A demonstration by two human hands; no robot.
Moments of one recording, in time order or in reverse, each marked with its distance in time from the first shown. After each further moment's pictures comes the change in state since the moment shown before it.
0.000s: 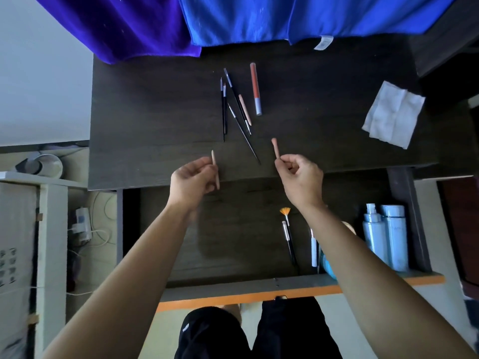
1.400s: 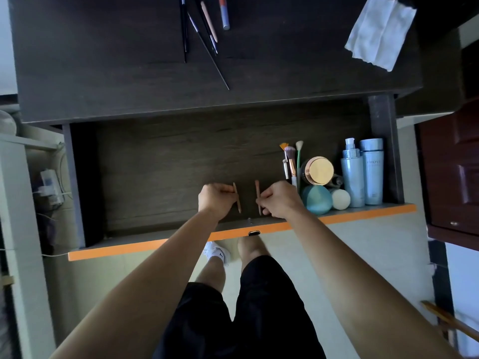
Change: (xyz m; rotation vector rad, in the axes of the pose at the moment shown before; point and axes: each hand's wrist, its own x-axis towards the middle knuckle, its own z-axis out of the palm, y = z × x) left_hand -0.063 -0.187 0.052 0.628 -0.058 -0.269; right_hand -0.122 0.110 -0.016 -0.378 -0.630 0.478
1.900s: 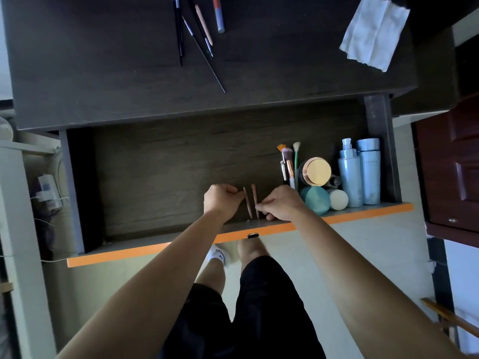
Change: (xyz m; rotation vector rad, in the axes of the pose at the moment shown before) left_hand -0.003 0.011 0.008 0.094 -0.022 0.082; right_hand 0.001 0.009 -0.008 -0.049 -0.108 -0.008
